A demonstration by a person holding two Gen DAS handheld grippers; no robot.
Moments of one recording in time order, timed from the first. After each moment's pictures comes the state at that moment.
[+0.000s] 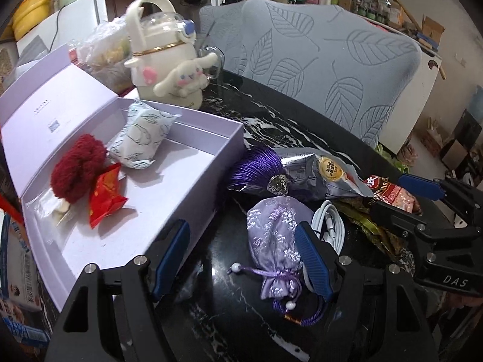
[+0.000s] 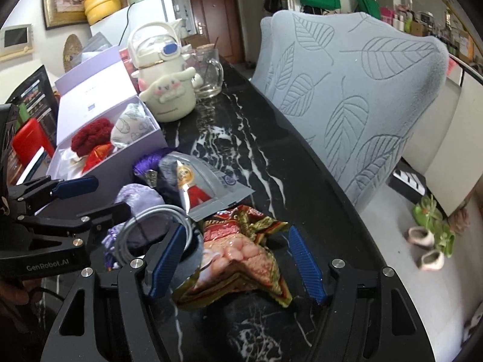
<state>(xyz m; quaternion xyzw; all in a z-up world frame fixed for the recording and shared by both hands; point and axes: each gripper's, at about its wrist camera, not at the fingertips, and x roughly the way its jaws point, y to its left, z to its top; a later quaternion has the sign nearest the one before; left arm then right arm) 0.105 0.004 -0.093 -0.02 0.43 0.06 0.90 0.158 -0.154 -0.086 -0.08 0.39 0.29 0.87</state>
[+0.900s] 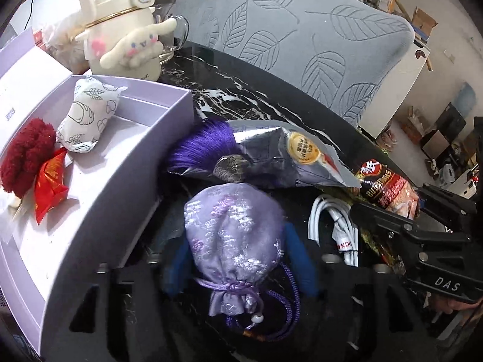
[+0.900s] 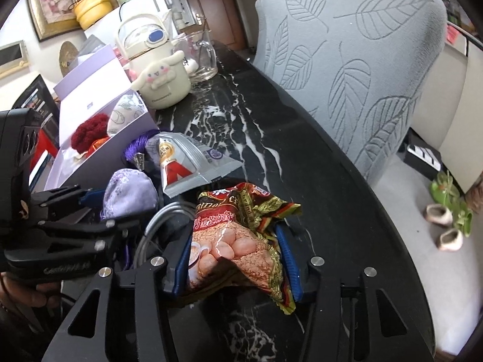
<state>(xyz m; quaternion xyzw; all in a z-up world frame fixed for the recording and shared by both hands) 0.122 -0.015 -0.118 -0.05 0.48 0.00 0.88 0.167 -0.174 -0.107 -0.03 0.44 0.31 0.84</state>
